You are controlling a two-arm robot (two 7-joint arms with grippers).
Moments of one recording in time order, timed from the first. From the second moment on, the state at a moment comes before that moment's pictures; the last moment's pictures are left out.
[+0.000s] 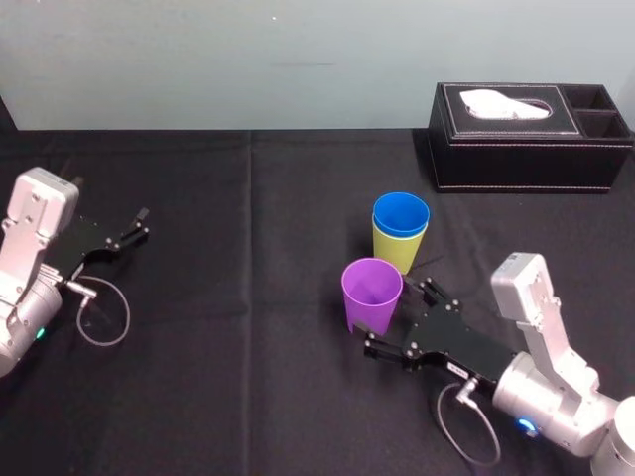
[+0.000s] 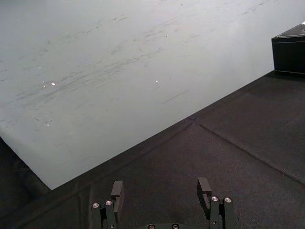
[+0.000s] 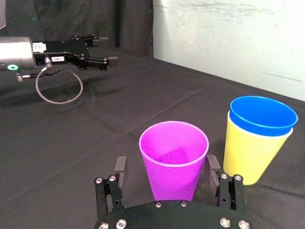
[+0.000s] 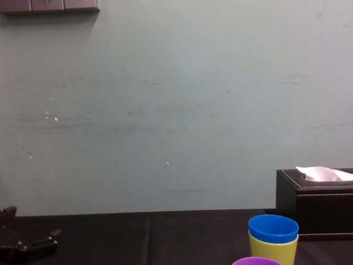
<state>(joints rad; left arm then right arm) -0.20 0.60 0.45 -1.41 -0.25 -0.12 0.03 -0.01 0.47 -0.35 -1.56 0.32 -0.11 0.47</state>
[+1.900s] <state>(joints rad) -0.20 0.60 0.45 -1.41 -0.25 -0.12 0.03 0.05 0.42 -0.36 -1.56 0.27 -0.07 0.43</state>
